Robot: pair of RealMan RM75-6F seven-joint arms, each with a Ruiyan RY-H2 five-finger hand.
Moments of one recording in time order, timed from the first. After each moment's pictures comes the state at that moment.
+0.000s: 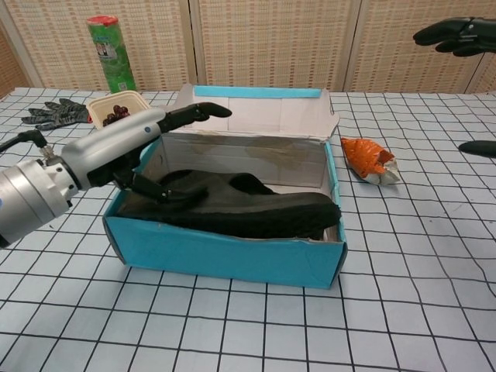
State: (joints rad) left arm -0.66 -1.65 -0.07 -1.38 1.60 1.21 -0.20; right arm 0.41 -1.11 0.05 -1.79 -1.64 1.26 0.09
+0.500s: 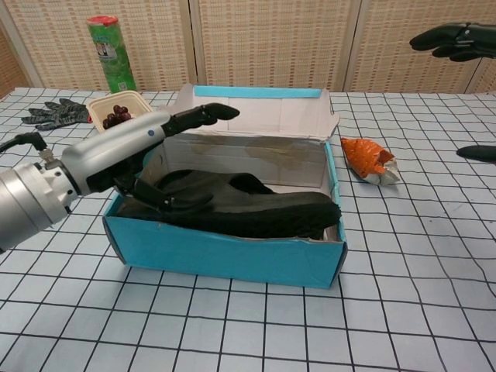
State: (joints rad) left arm -0.66 -1.65 -0.06 -1.42 1.61 1.20 -0.17; right arm 0.41 -1.11 0.05 -1.80 -1.64 1.26 0.09
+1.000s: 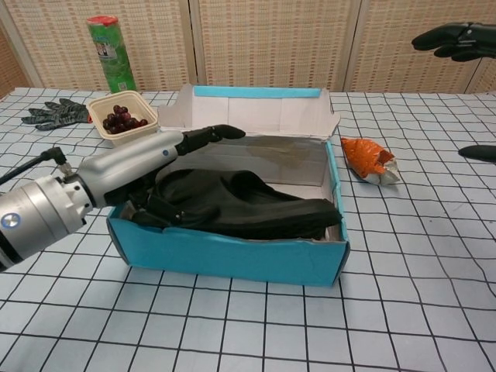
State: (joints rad) left arm -0.68 -1.69 -0.06 -1.38 1.58 1.14 -0.11; right arm 0.41 -1.11 0.05 -1.79 -1.65 1.26 0.10
